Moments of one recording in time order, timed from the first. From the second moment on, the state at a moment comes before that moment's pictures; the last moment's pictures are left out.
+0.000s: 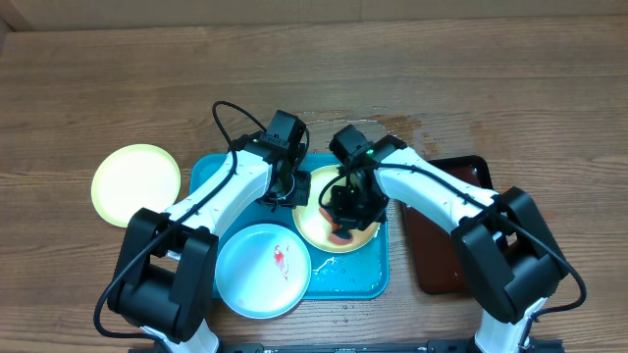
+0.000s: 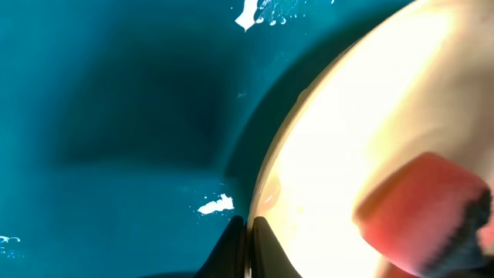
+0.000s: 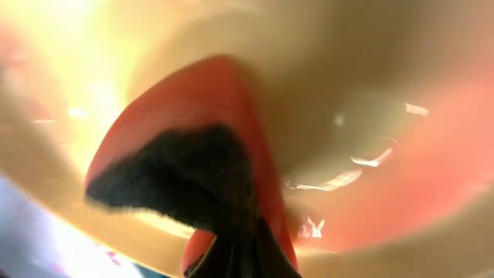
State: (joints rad) left arm -0.41 1.81 1.16 -0.78 0.13 -0.28; right arm 0.60 1.94 1.29 -0.93 -0.35 0.61
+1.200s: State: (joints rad) left arm -0.41 1.81 1.16 -0.76 0.12 -0.28; right arm 0.44 1.85 1.29 -0.80 -0.25 0.44
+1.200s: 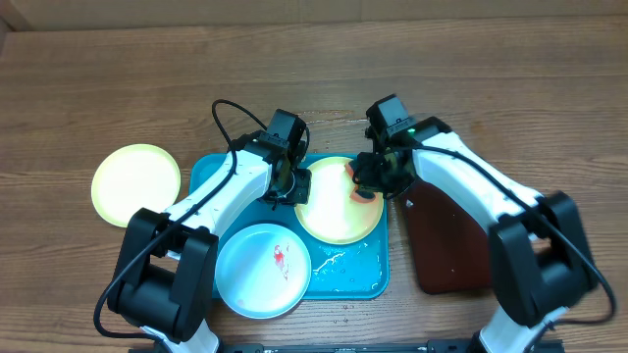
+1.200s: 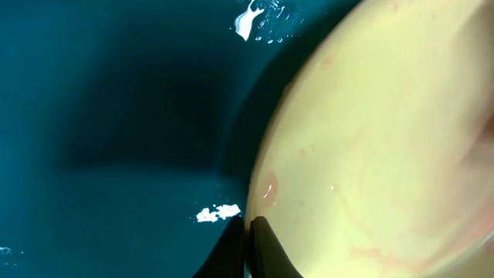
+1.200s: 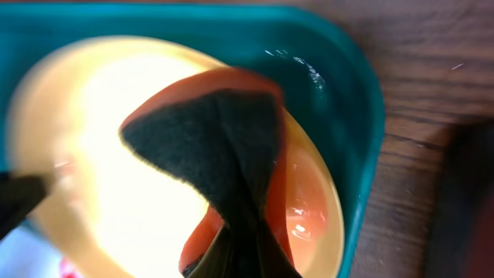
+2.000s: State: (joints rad) left arm -0.41 1.81 1.34 -0.84 0.12 -0.29; right arm 0.43 1.56 1.28 -1.34 0.23 0.86
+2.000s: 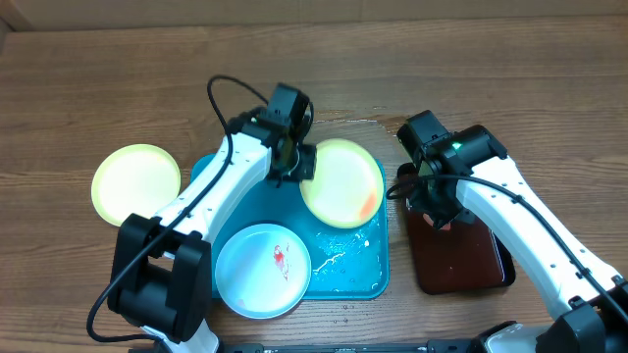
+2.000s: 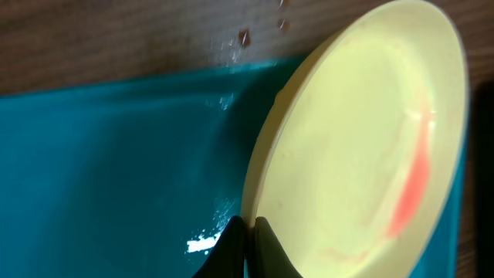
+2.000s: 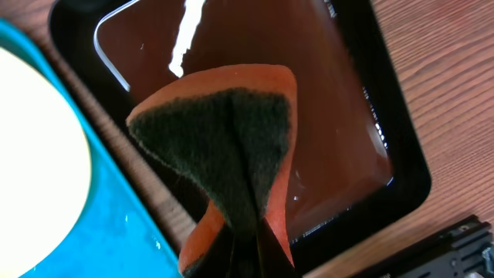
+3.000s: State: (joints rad) left arm -0.65 1.82 1.65 -0.95 0.11 -0.32; right arm -0.12 1.54 1.03 -1.13 0.11 0.68
